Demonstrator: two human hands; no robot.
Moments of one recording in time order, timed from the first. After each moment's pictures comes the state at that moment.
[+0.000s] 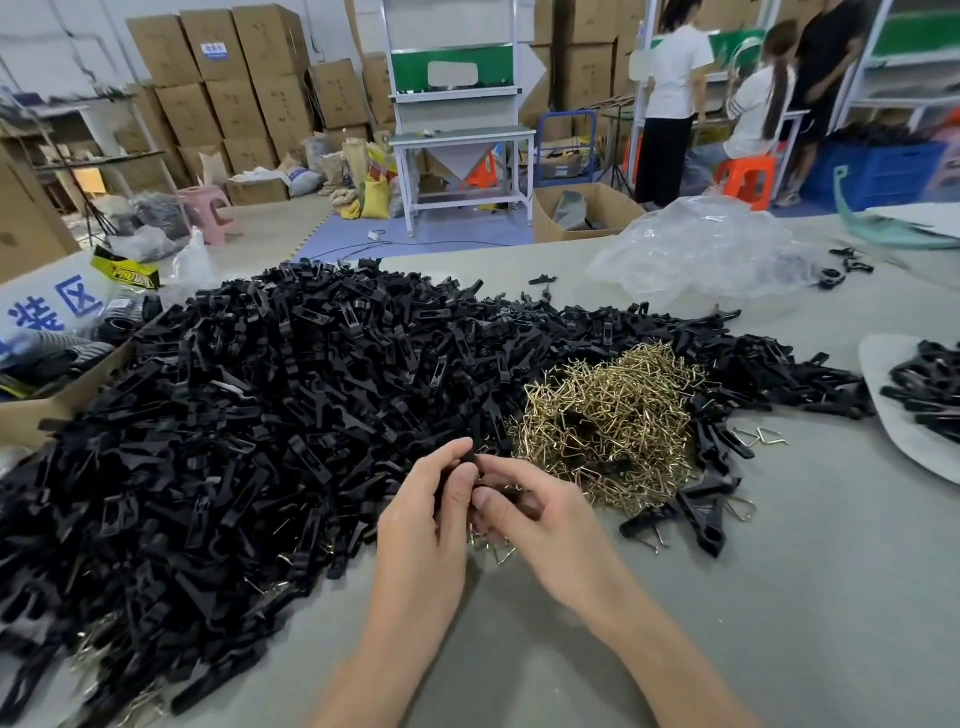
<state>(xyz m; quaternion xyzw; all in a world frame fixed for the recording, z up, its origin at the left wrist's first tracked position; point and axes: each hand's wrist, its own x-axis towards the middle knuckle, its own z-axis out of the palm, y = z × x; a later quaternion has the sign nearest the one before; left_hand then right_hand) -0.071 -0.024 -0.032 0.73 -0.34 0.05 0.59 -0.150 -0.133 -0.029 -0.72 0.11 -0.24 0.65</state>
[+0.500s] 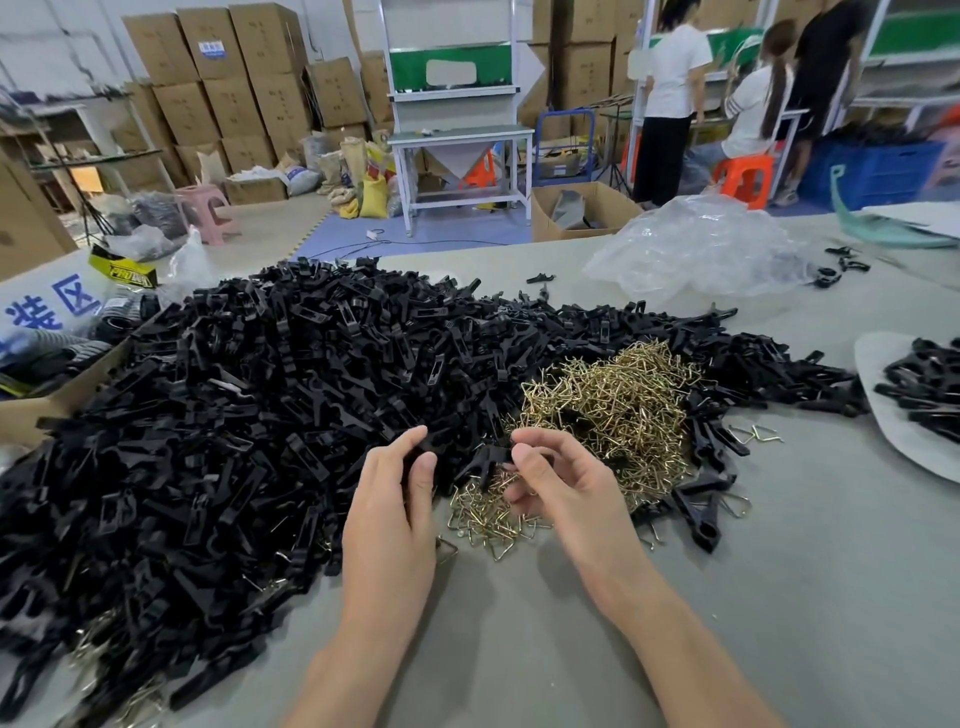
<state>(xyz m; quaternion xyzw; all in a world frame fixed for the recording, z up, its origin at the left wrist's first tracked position) -0.052 -0.016 -0.038 0.78 -0.31 0.13 0.53 -0.152 -0.149 -0.026 -0.58 0.16 -0.30 0.75</state>
